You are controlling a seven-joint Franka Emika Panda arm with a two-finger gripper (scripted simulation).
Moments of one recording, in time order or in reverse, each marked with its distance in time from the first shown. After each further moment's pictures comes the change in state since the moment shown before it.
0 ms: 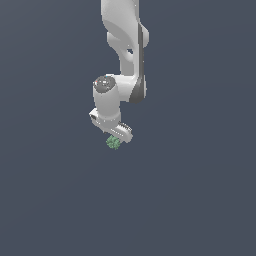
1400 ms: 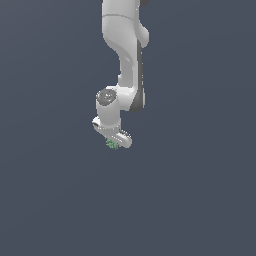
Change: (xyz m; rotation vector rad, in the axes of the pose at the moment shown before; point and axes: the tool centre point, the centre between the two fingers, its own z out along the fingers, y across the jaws) arm 0.000 0.001 0.050 0.001 0.002 0.010
